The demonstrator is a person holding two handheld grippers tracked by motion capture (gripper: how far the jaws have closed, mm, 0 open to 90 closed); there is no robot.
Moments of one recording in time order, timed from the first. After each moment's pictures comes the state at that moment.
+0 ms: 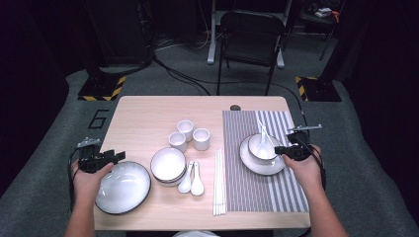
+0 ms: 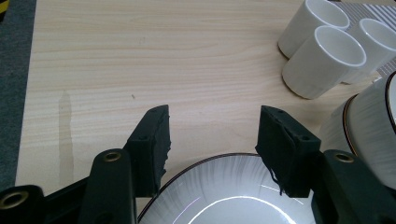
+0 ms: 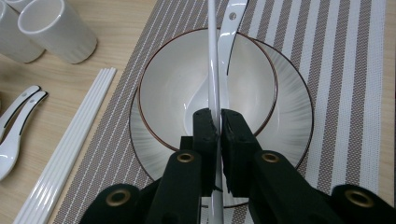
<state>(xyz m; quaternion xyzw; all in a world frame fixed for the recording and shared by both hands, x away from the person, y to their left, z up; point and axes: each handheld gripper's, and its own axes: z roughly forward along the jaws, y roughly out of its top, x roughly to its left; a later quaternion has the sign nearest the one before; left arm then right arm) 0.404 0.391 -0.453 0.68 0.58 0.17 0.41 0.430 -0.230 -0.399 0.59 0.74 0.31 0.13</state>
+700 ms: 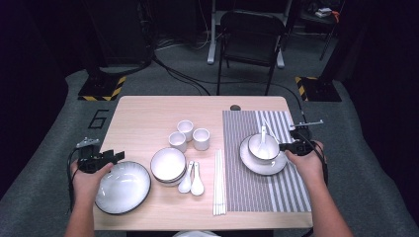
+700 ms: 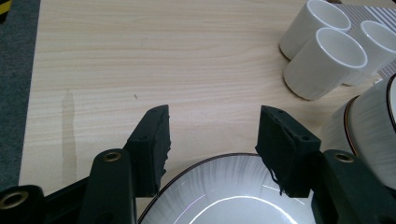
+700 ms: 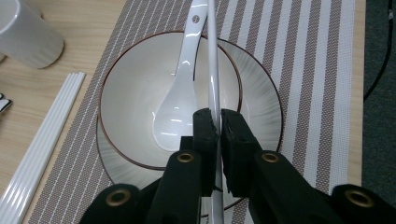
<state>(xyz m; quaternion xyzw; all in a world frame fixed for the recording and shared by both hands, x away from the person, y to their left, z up) 0.403 0.392 -0.453 0.68 0.59 0.17 0.41 0.447 -0.242 -0.402 0.60 0.73 0.29 0.14</state>
